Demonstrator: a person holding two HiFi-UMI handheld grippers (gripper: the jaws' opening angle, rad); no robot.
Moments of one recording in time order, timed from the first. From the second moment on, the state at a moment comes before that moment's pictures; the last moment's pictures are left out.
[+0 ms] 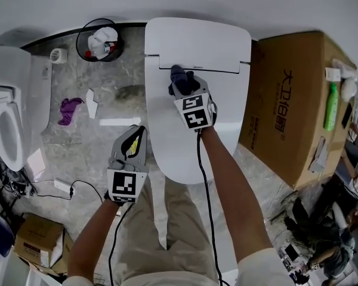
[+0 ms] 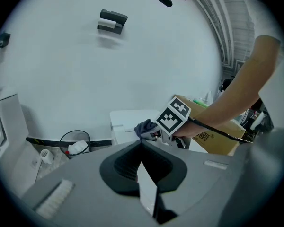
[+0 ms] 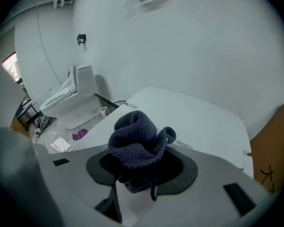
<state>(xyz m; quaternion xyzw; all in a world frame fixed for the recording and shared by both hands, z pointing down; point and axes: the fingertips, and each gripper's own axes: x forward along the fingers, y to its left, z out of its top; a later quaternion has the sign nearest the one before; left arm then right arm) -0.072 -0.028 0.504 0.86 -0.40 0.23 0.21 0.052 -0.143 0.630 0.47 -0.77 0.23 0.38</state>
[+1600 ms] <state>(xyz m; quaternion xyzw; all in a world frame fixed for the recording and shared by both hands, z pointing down) -0.021 -0.020 0.509 0.85 -0.42 0.25 0.19 0.227 -0.108 0.635 0.54 -0.71 0.25 0.38</state>
